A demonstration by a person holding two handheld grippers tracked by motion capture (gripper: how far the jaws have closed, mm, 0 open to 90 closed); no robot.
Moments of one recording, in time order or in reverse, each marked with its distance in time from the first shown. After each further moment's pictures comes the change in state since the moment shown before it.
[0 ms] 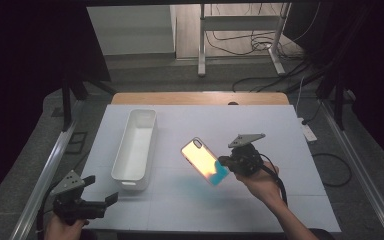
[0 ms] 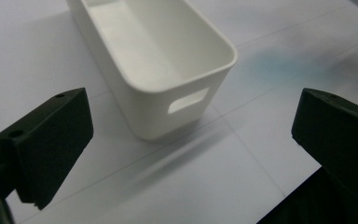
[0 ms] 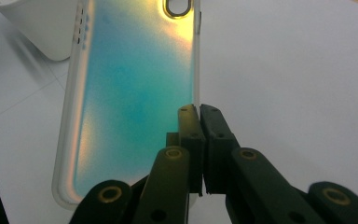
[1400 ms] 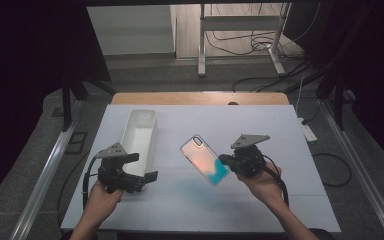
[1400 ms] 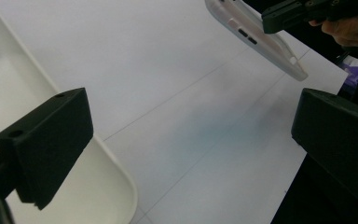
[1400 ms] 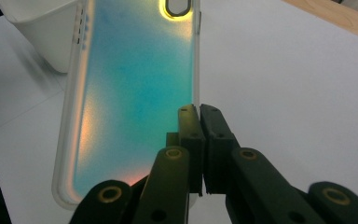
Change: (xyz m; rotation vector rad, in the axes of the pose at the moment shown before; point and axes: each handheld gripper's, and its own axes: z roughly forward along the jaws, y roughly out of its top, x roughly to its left) left arm -0.036 0.082 0.071 0.014 -0.264 0.033; right arm 0.006 0.002 -0.012 -0.060 -0.016 -0.024
